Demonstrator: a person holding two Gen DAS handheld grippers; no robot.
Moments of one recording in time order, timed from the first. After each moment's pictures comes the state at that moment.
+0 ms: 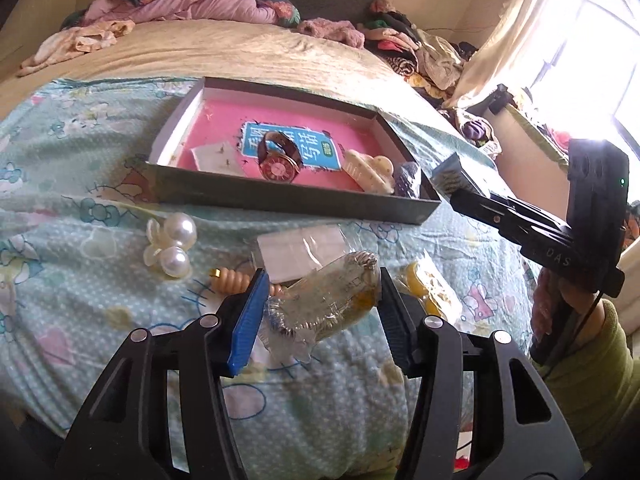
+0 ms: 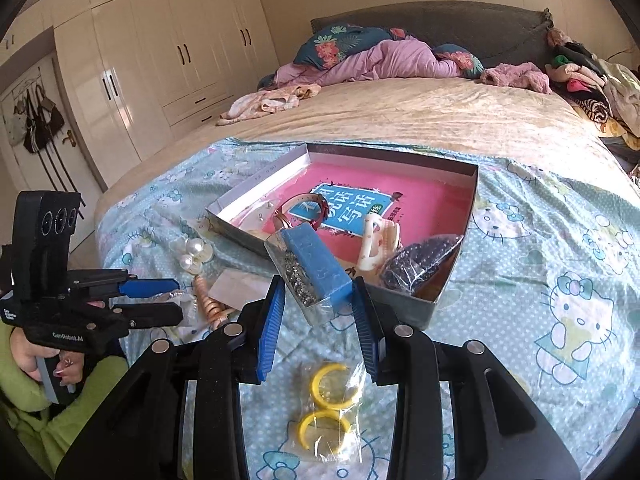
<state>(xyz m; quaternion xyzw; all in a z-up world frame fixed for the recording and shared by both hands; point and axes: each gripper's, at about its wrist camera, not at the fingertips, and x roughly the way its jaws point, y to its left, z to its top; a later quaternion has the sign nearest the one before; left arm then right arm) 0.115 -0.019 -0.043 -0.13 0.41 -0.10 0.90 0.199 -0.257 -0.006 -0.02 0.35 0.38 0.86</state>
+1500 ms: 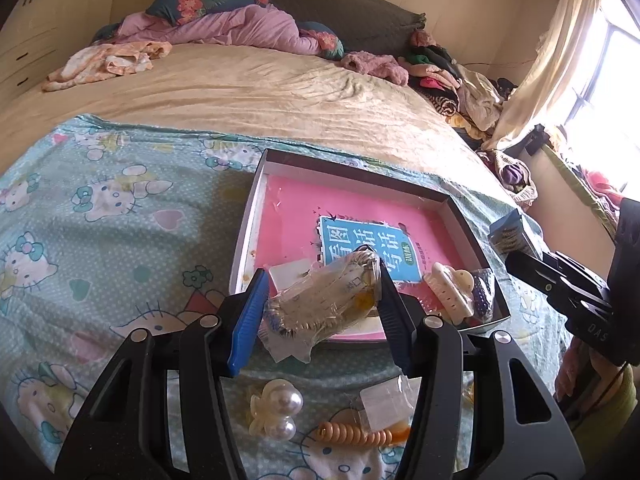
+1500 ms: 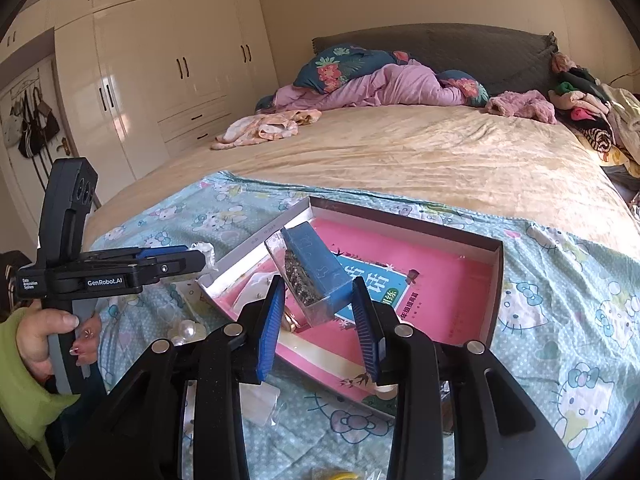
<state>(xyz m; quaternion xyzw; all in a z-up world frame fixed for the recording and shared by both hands) 0.202 0.049 -0.016 -0.13 0.38 -0.04 0.92 0.258 -0.196 0.021 -0.03 0.32 0.37 0.87</state>
